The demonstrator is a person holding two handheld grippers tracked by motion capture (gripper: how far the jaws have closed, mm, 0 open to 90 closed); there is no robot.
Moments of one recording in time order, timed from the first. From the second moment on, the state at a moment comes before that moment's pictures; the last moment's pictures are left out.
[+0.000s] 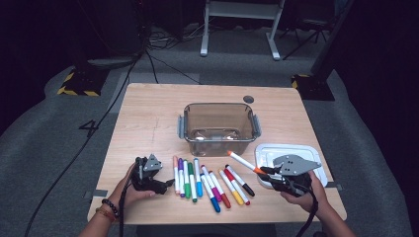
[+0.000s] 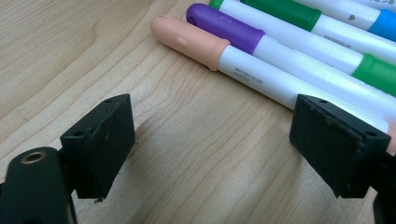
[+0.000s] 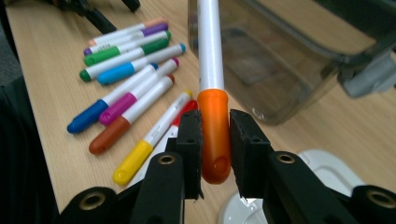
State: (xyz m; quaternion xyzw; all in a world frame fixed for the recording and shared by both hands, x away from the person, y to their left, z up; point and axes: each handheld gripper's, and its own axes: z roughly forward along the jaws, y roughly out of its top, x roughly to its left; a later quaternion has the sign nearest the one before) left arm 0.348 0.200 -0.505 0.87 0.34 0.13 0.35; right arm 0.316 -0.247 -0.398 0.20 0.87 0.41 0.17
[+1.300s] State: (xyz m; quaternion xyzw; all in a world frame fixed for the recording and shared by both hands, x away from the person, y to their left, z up) left arm 0.348 0.200 -0.505 0.87 0.33 0.12 0.35; right arm 0.451 -0.193 -0.330 0.14 0.88 0.41 0.18
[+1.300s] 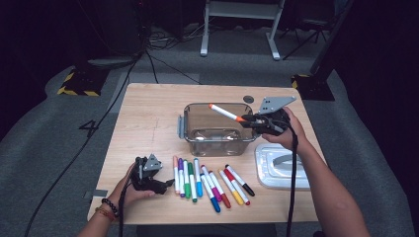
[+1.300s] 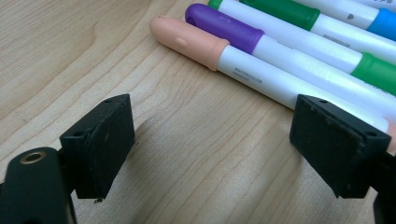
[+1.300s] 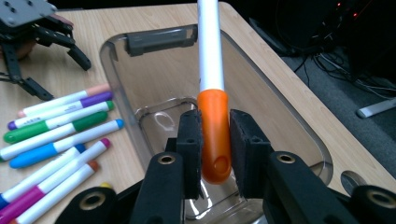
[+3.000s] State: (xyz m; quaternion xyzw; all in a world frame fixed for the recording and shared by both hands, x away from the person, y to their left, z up) left arm 0.348 0.201 -0.505 0.87 0.33 0.12 0.35; right arm 0.496 -0.156 -0.367 0.12 0.93 0.32 0.11
